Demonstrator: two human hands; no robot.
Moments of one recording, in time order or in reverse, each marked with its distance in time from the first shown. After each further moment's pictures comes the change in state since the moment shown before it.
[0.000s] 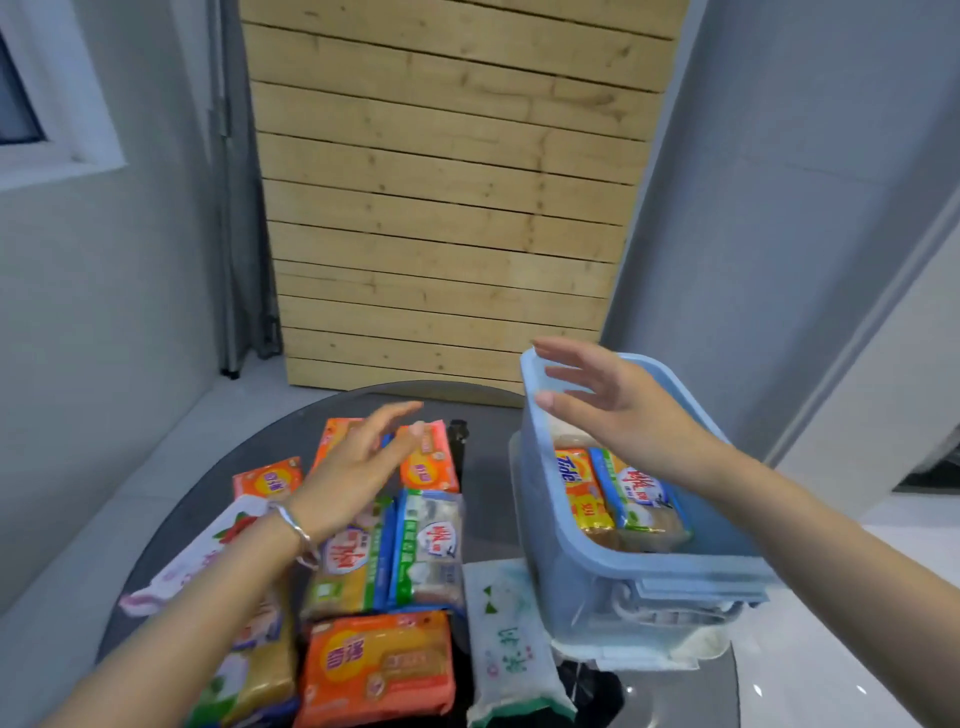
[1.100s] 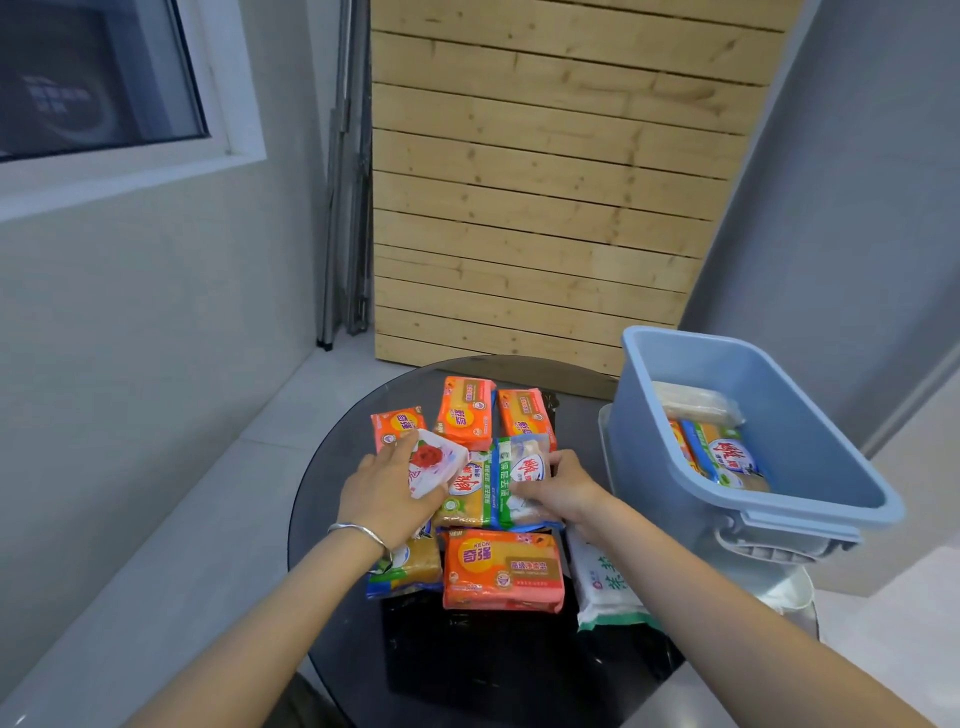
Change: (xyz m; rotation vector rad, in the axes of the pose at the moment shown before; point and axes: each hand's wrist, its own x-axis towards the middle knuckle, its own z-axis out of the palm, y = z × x) left_hand -0.086 -0.080 -0.029 0.644 0.208 -0.272; right_hand -0.009 0.044 0.174 0.237 -0.037 0.792
